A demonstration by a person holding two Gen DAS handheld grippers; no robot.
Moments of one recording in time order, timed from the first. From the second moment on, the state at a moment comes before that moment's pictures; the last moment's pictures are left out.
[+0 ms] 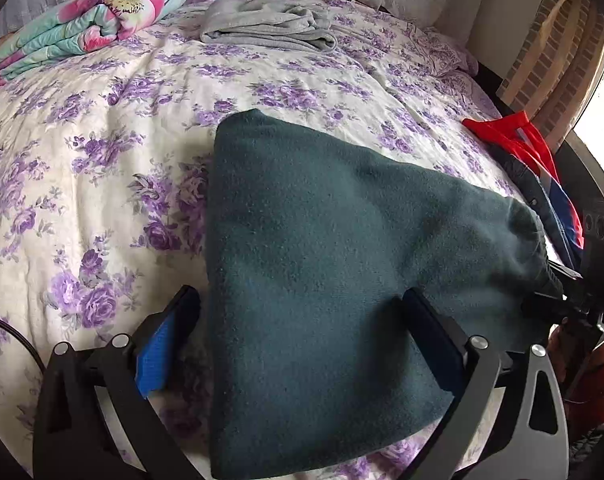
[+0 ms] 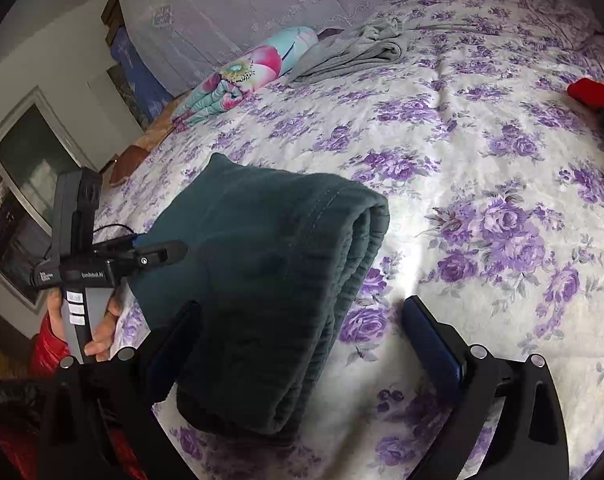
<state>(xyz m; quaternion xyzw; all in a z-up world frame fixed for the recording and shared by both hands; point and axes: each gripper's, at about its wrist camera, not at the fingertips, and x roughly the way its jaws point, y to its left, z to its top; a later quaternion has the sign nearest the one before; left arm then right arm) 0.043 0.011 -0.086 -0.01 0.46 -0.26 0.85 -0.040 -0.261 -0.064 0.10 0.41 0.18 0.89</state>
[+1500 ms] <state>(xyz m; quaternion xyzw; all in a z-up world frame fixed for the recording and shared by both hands) 0.187 -0.047 0.151 0.04 0.26 -0.21 0.94 0.147 -0.291 0.154 0.12 0.22 0.18 0.95</state>
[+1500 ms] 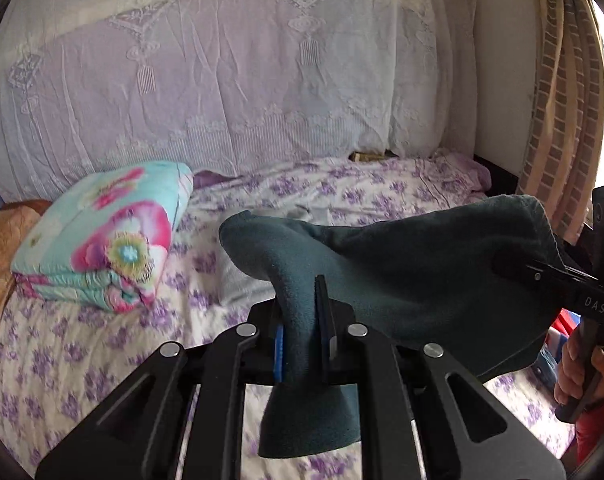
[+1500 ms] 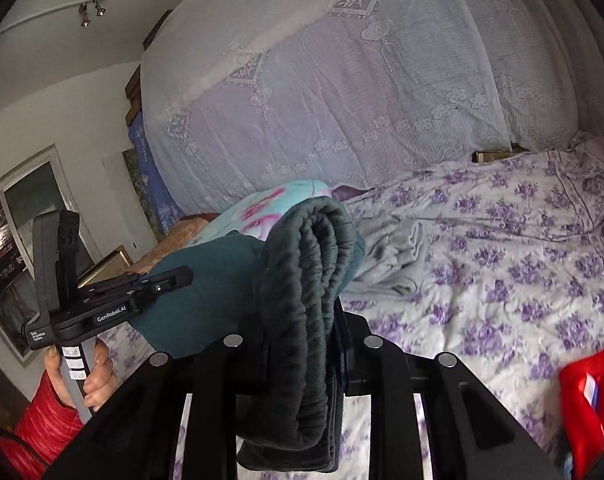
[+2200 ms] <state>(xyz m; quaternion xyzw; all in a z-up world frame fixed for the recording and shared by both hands) 0.488 -0.021 -0.031 -0.03 0.31 -0.09 0.95 0.436 -0.303 0.002 0.16 0.25 0.10 0.95</state>
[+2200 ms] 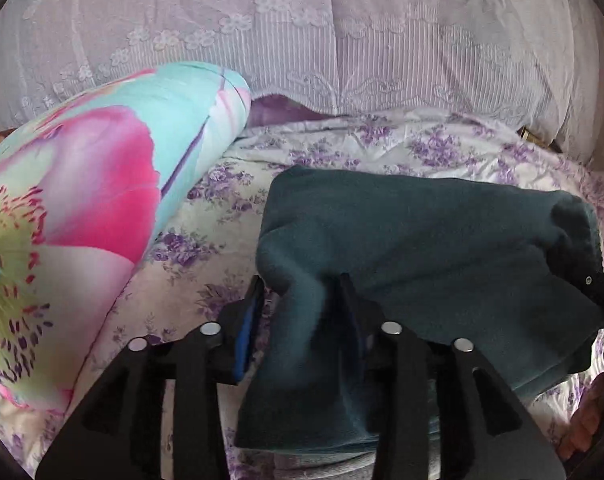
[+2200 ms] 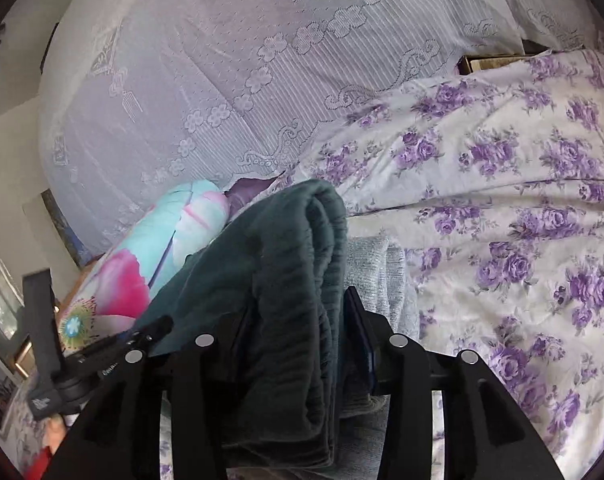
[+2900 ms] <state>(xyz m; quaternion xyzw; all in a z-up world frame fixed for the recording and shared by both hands) 0.459 -0.043 -0.023 0.05 0.28 -0.02 0.96 0.411 -0.265 -0.003 -0.01 0.23 -0.03 0.97</state>
